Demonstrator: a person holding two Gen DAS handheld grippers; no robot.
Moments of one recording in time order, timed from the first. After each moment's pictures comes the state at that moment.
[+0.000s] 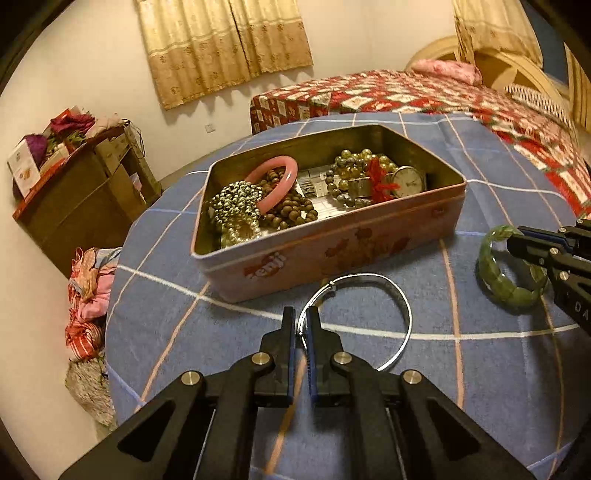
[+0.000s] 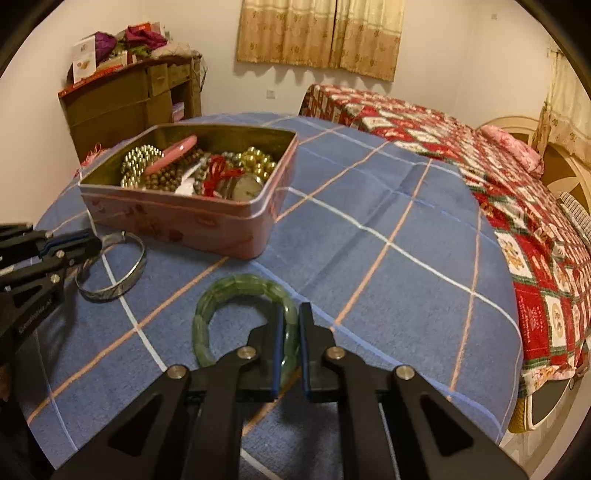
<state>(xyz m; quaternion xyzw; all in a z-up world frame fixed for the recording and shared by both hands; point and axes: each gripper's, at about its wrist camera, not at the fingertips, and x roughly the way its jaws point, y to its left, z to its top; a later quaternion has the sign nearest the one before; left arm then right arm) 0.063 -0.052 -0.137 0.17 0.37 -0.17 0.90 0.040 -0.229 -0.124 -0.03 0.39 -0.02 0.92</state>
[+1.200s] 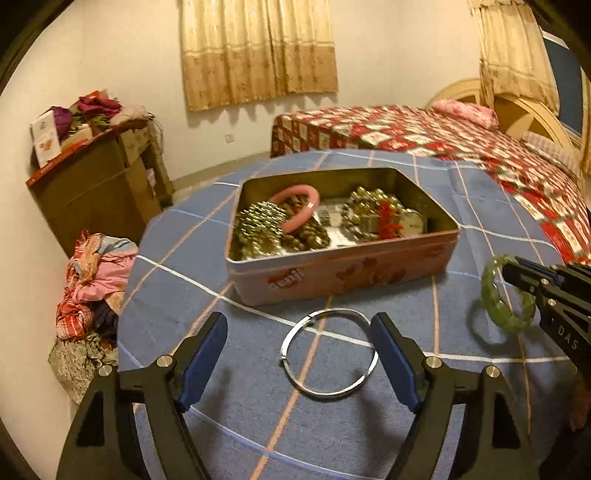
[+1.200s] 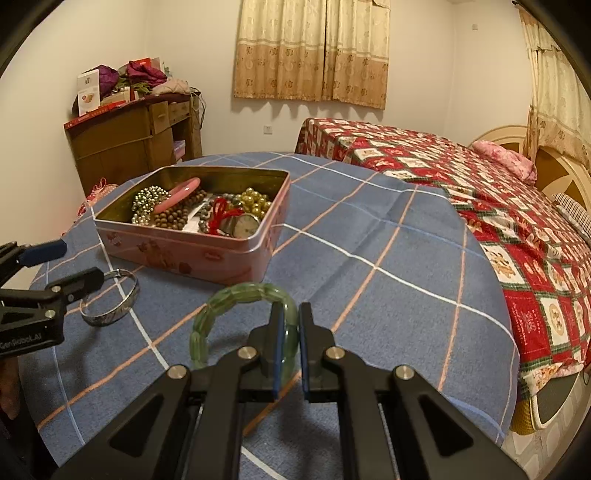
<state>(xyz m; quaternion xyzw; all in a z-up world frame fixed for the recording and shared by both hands) 0.049 -0.037 -0.119 0.10 0.35 -0.16 0.92 0.031 -0.233 -0.110 -0.01 0.34 -0.02 0.94</state>
